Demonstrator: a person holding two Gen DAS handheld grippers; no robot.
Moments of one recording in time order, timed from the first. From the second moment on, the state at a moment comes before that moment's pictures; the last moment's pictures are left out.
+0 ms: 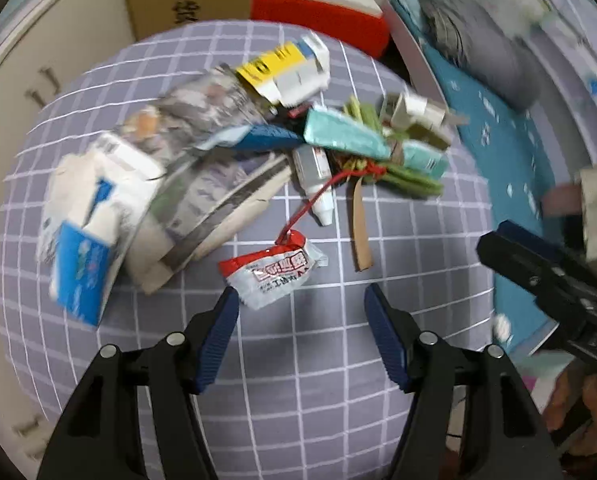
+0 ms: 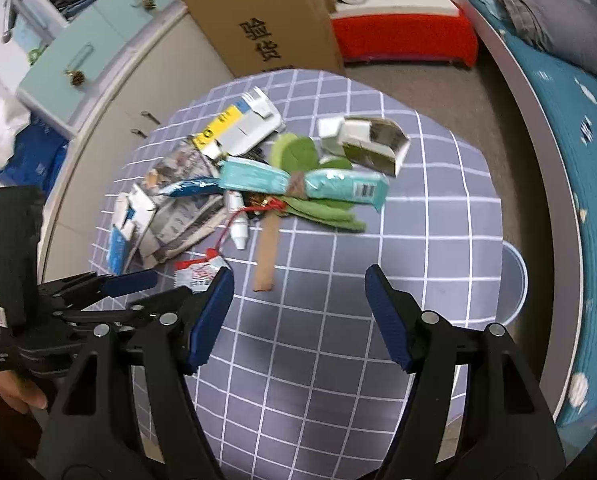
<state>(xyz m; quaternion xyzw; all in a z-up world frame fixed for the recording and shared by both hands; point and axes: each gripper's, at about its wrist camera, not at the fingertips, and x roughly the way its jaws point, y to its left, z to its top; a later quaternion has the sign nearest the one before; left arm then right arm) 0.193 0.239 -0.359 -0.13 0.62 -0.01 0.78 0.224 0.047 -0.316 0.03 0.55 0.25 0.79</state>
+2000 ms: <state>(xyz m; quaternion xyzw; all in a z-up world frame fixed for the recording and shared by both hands) 0.221 0.217 -0.395 -0.09 0.62 -0.01 0.78 0.262 0.063 -0.338 0.08 0.61 0.31 0.72</state>
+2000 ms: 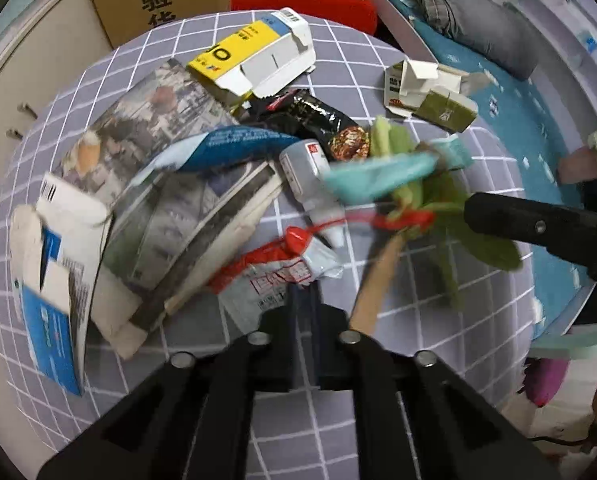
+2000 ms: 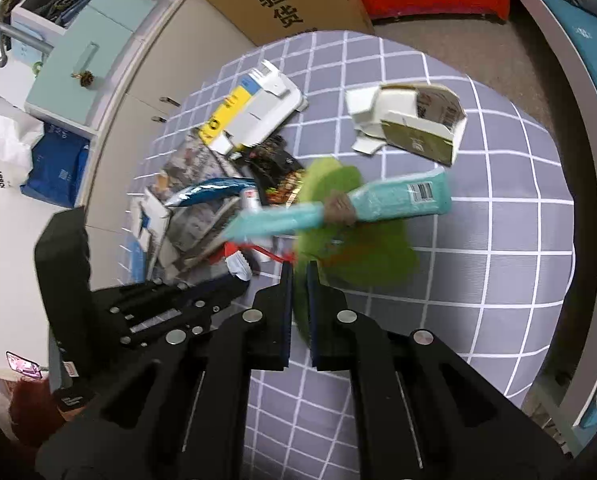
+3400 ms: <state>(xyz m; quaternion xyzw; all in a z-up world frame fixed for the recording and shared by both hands) 0.235 0.242 -0.398 -0.08 0.60 -0.01 0.80 0.256 0.086 -0.373 -0.01 0.62 0.27 0.74</state>
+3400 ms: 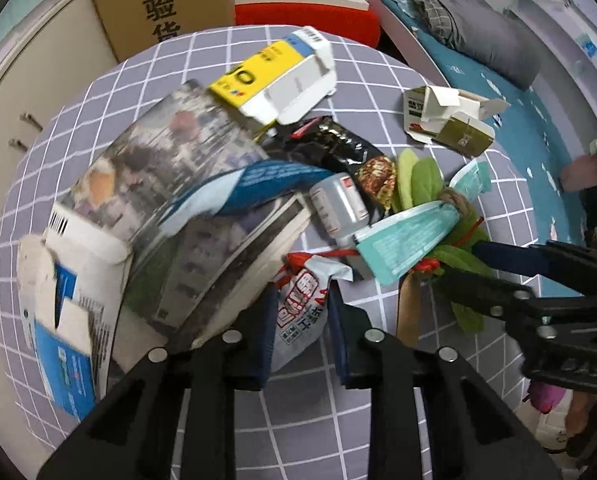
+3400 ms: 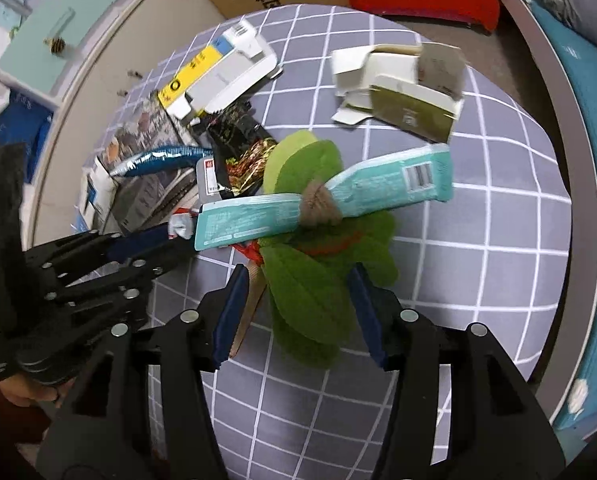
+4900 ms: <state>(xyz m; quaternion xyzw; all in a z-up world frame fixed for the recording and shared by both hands) 0.228 0.086 -0.235 -0.13 0.49 -0.06 0.86 0.248 -0.088 -0.225 0.11 0.52 0.32 0.78</state>
